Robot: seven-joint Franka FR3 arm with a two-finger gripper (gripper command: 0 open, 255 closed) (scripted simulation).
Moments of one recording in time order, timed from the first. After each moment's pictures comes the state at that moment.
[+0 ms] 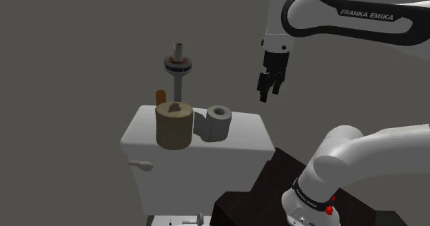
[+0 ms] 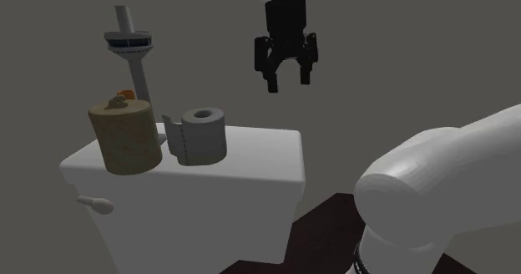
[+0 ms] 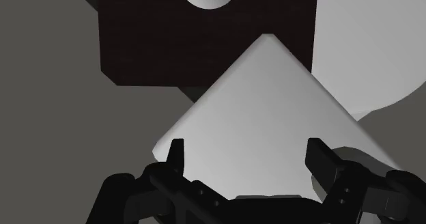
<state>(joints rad) -0.01 -0.79 0.07 -2.39 0.05 1.44 0.02</state>
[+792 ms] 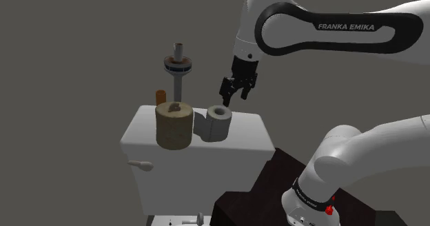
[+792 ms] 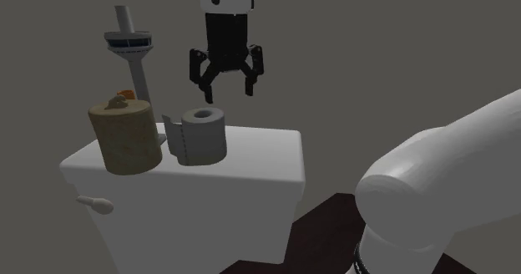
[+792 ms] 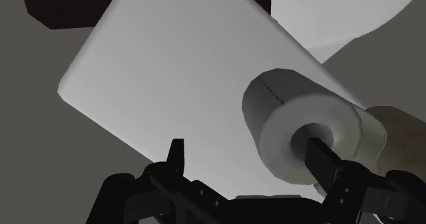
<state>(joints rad) 0.01 -0.69 0.28 -2.40 0.17 1.76 0.27</state>
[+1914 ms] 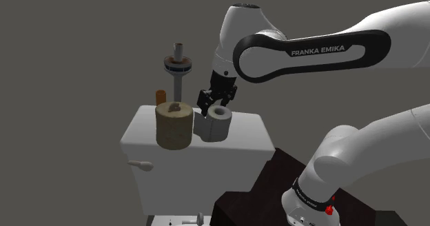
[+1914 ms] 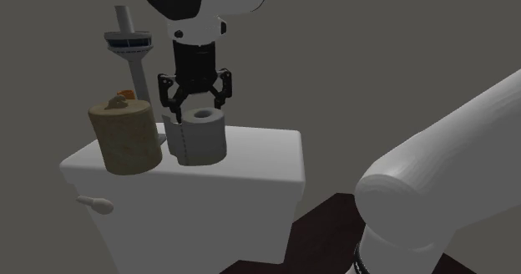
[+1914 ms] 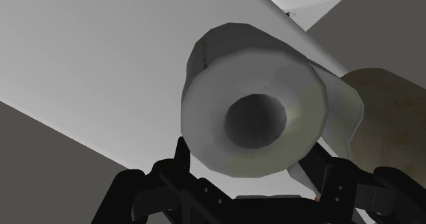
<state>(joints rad) 0.00 -0.57 0.41 -2.44 0.19 2.04 0.41</state>
